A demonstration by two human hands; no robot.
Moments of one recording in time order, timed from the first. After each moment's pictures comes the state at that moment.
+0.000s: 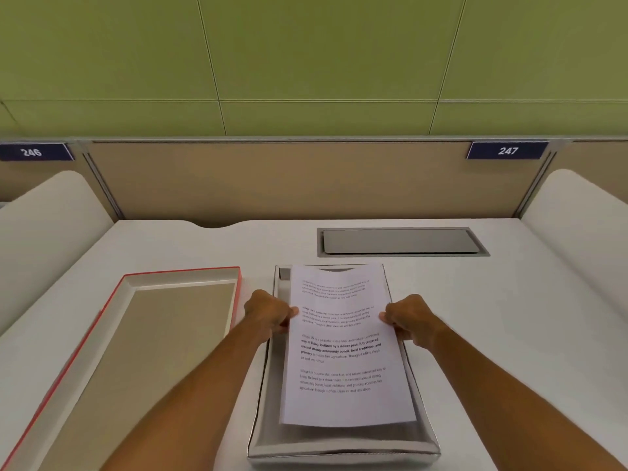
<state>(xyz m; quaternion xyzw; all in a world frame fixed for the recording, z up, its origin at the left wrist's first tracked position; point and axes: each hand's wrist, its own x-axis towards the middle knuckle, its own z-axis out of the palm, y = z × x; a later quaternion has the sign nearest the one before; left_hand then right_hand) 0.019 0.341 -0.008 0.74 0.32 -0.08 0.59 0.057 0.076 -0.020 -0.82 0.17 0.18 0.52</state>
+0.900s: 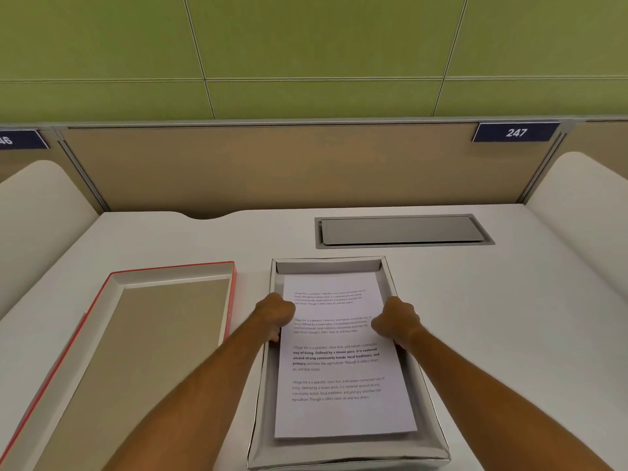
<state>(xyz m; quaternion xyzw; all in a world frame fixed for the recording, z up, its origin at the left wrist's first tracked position) 0.037 0.336 -0.024 0.84 0.28 -0.21 0.43 0.057 0.110 -0.036 -0.94 0.10 0.18 0.26</state>
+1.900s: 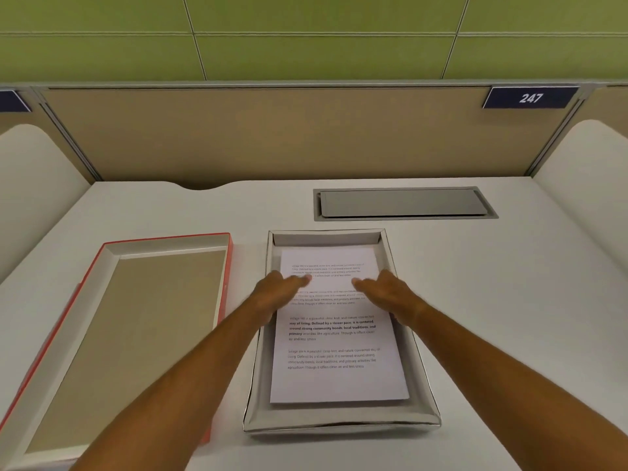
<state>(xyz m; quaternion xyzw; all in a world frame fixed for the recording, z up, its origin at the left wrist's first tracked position) 0.016 0.327 -0.023 0.80 0.24 -0.20 0.51 0.038 0.112 -0.015 -0.88 0.06 0.23 0.41</state>
